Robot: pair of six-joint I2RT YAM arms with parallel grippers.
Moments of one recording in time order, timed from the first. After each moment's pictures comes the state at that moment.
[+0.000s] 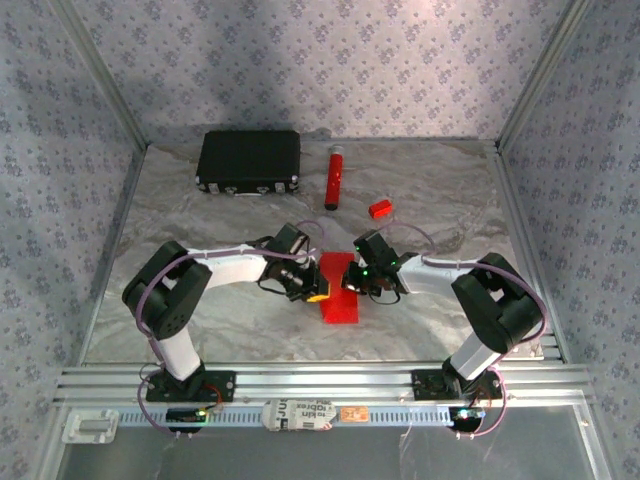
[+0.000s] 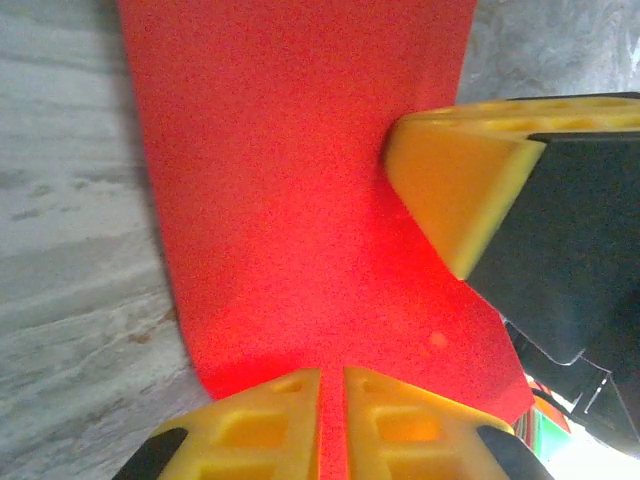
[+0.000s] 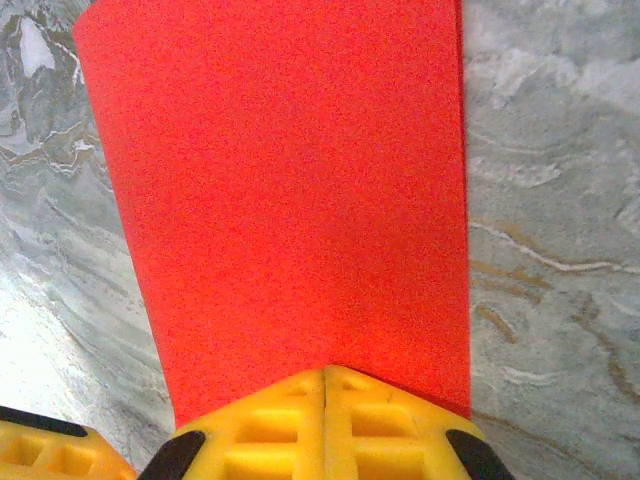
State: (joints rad) left arm -0.73 1.74 0.90 -0.26 0.66 -0.86; right arm 0.65 1.61 0.72 -0.13 -0.26 0.85
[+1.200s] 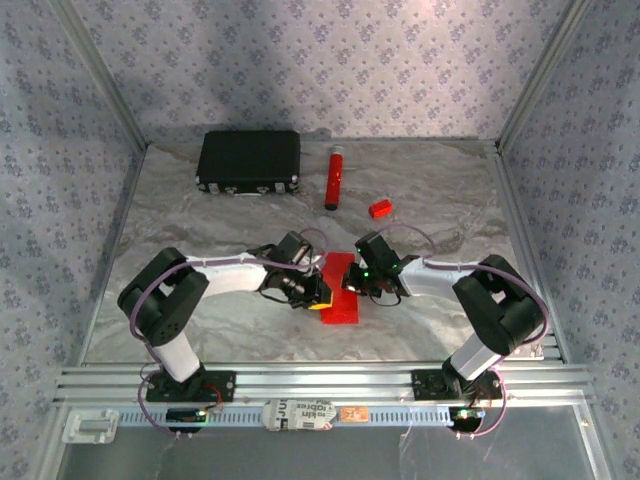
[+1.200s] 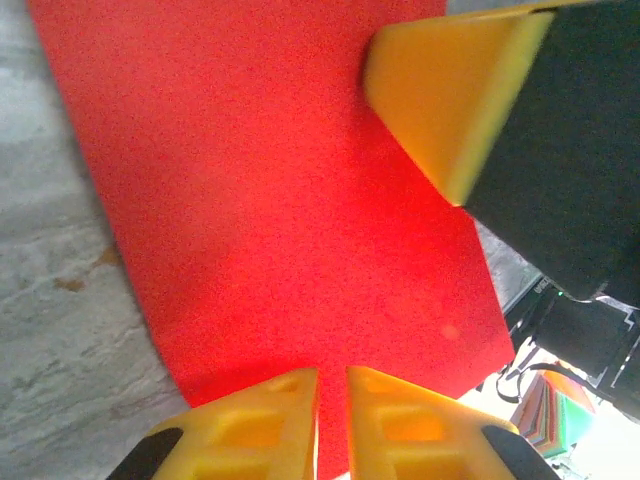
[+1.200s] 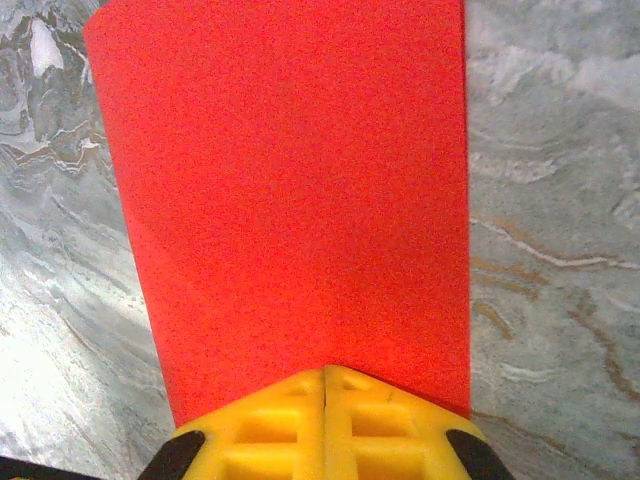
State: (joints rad) left arm -0.79 1.70 0.83 -0.20 0.63 -0.86; right arm 0.66 1.59 0.69 -0.09 -0.25 0.85
